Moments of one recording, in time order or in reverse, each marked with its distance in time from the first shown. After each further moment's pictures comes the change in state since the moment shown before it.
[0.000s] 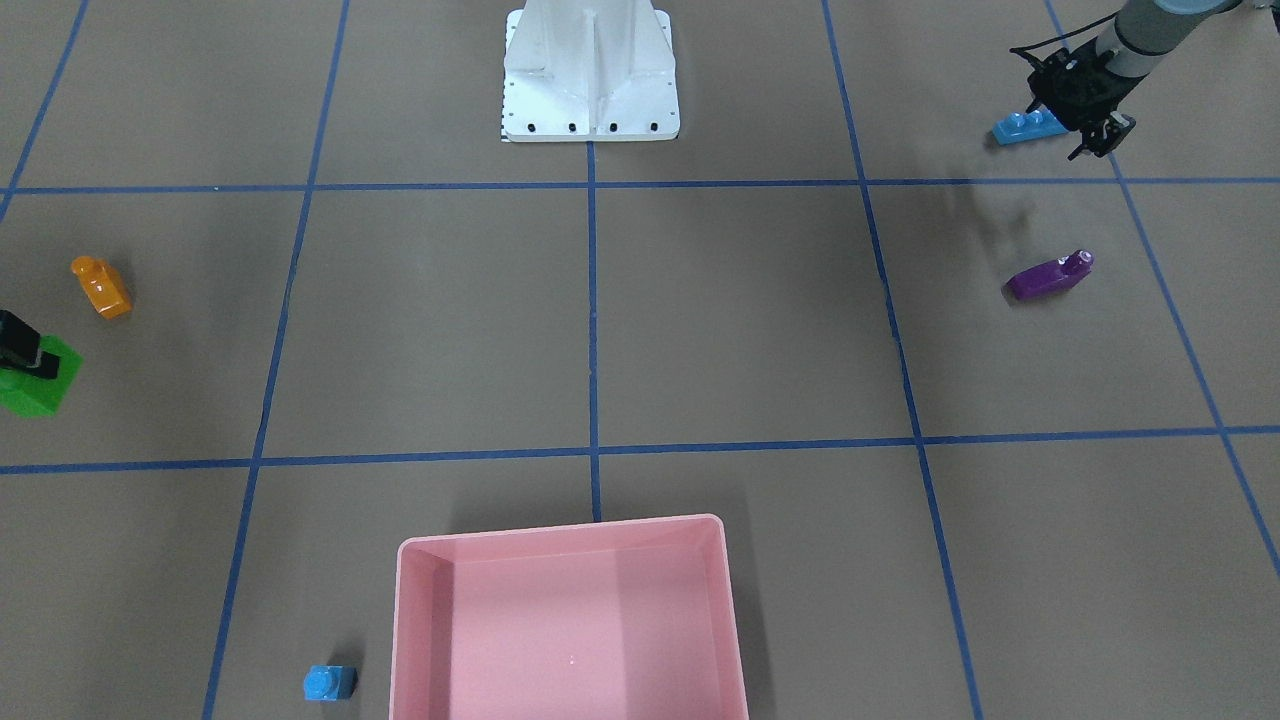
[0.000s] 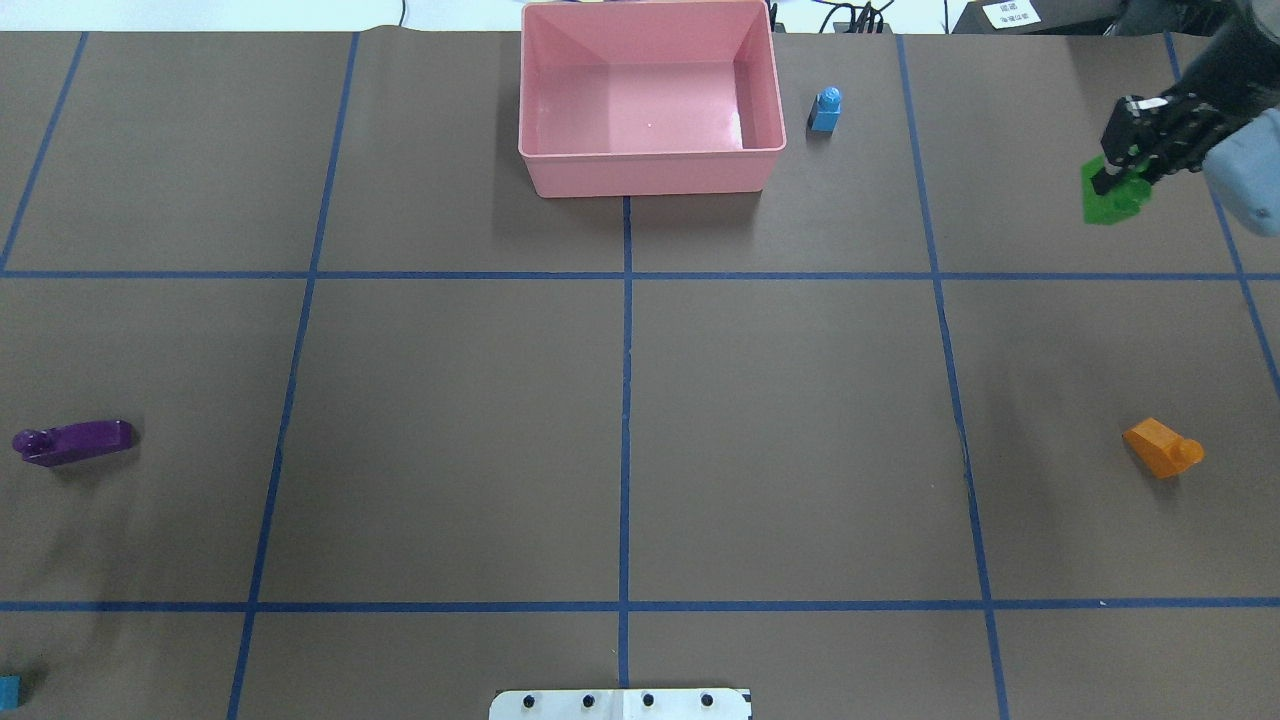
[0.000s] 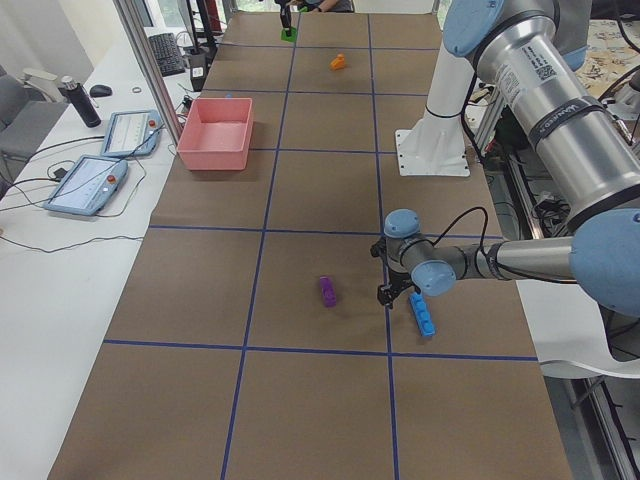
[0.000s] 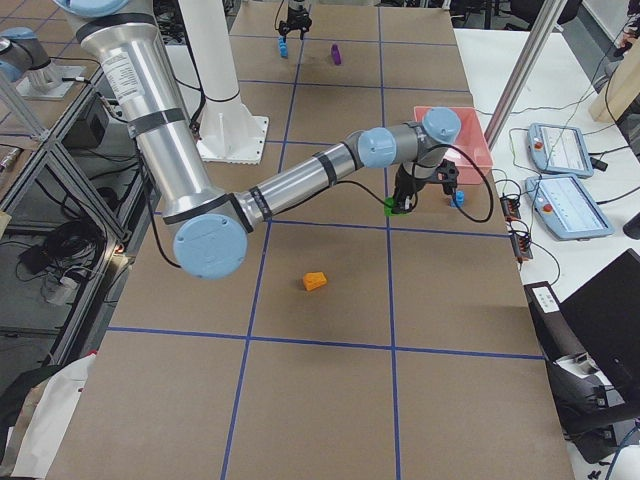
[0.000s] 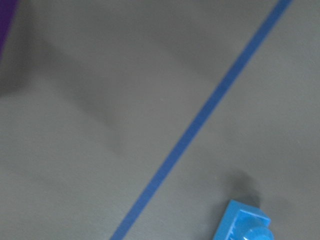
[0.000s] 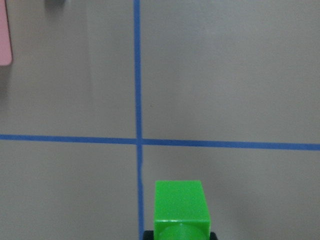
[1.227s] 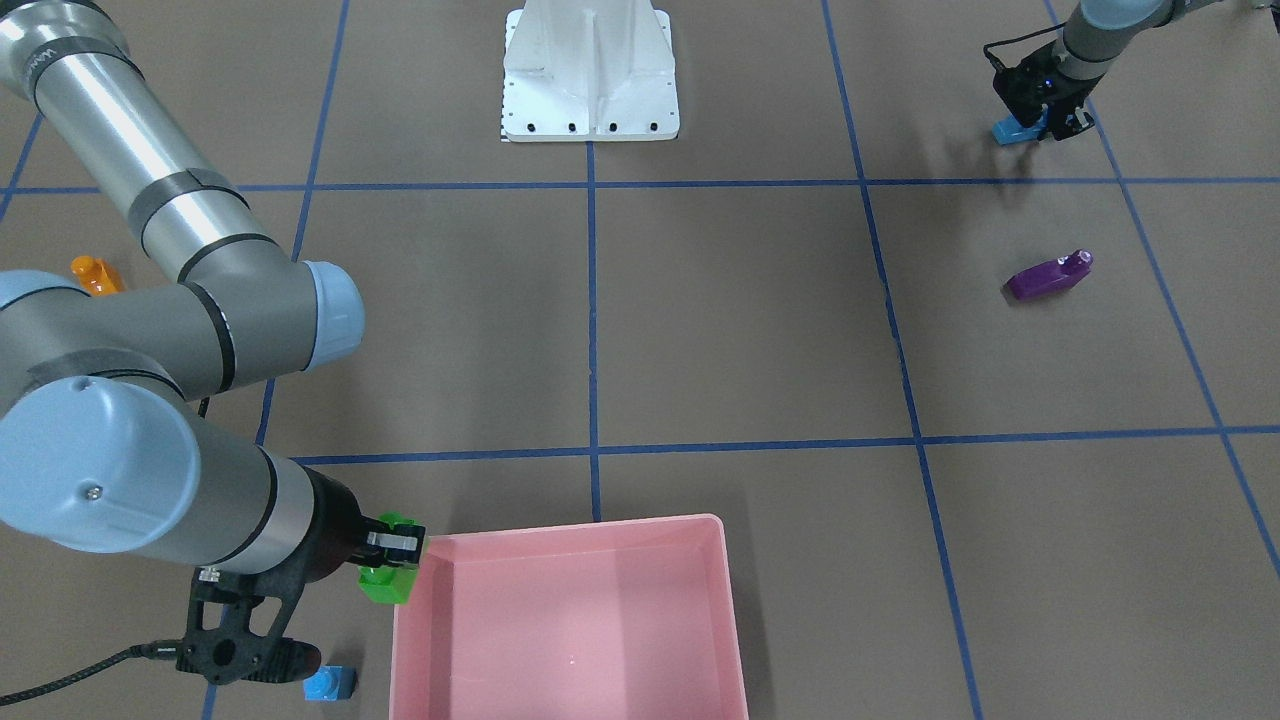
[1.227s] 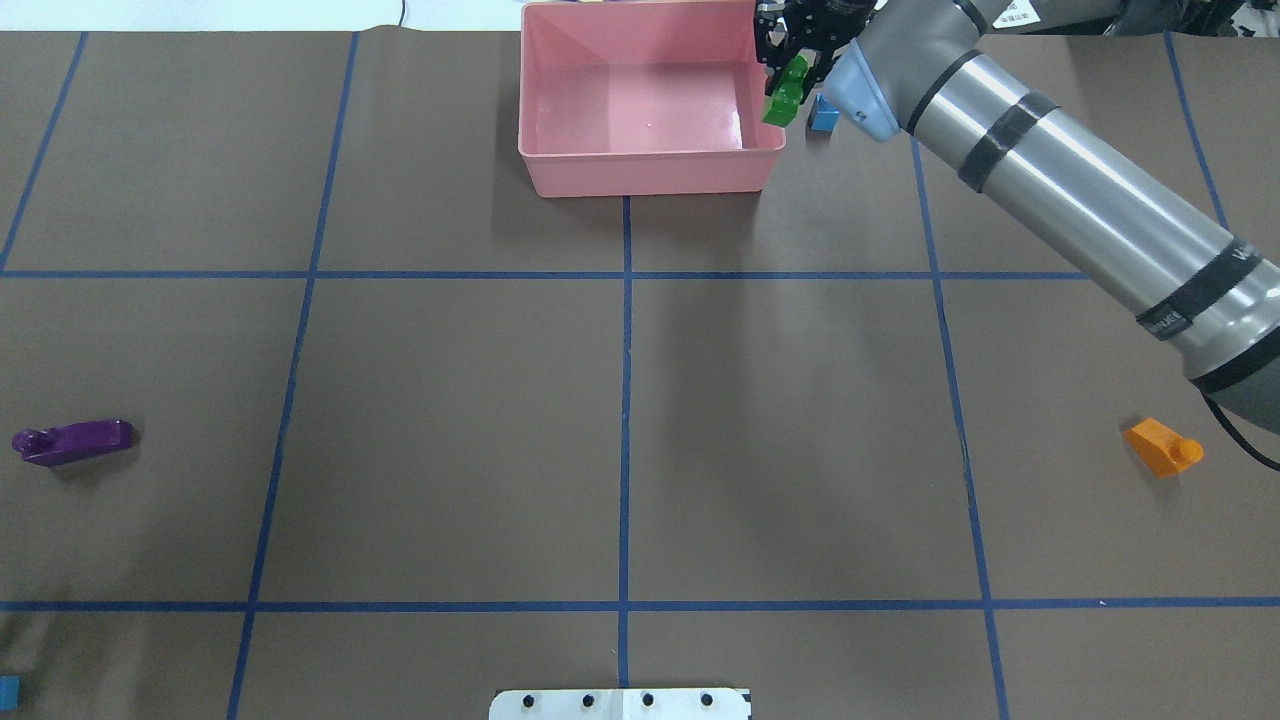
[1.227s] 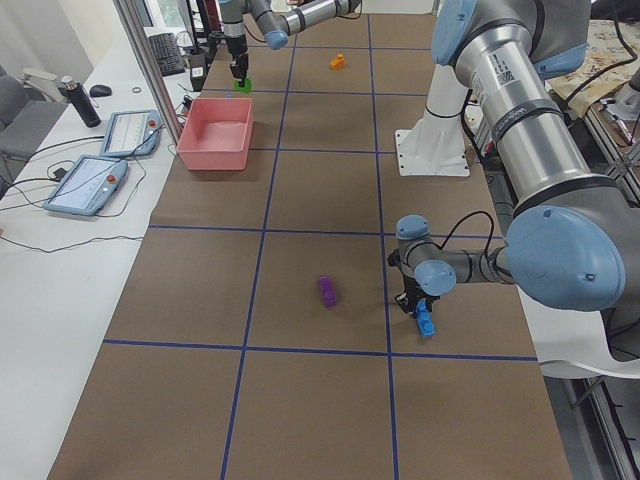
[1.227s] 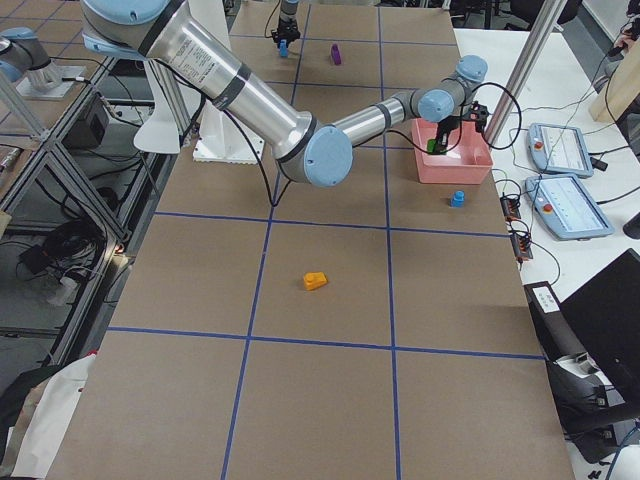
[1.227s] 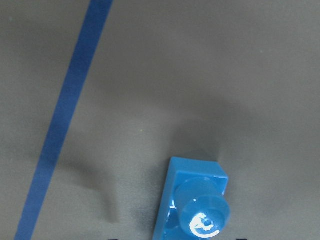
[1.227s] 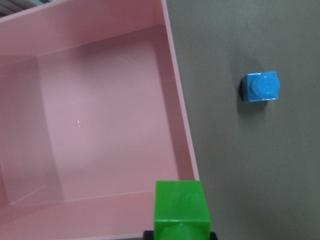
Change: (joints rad) left arm 0.187 -0.003 0.025 0.065 0.058 -0.061; right arm -0.221 0.555 -0.692 0.546 -0.161 0.597
